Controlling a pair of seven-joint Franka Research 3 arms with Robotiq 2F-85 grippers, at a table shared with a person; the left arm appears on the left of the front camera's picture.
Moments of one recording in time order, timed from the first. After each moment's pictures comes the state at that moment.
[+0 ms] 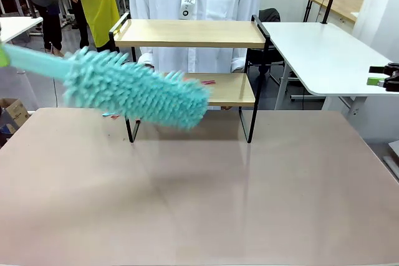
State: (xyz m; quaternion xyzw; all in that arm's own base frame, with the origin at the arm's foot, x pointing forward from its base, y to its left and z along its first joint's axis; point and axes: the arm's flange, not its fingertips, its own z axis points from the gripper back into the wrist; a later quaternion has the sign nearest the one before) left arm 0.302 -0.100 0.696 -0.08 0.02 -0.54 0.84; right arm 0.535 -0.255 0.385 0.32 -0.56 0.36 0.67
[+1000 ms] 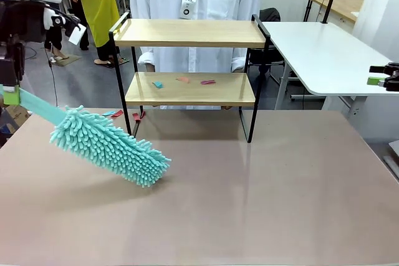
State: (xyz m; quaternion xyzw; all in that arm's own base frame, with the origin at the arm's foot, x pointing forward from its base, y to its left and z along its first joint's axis) left arm 0.376 -0.110 0.602 0.00 0.15 -0.57 0.80; right arm 0.535 -0.255 0.385 0.32 -0.56 0.36 0.67
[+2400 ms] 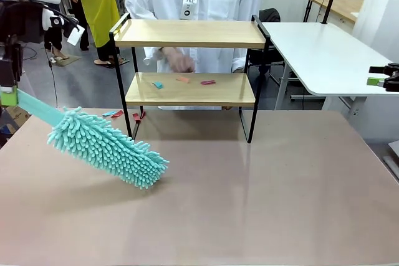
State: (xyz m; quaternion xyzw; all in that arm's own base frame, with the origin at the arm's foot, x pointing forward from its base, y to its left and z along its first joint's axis) left arm 0.374 -0.108 0.602 0.00 0.16 -0.57 0.80; right arm 0.535 -0.255 0.385 0.32 -0.56 0.36 0.67
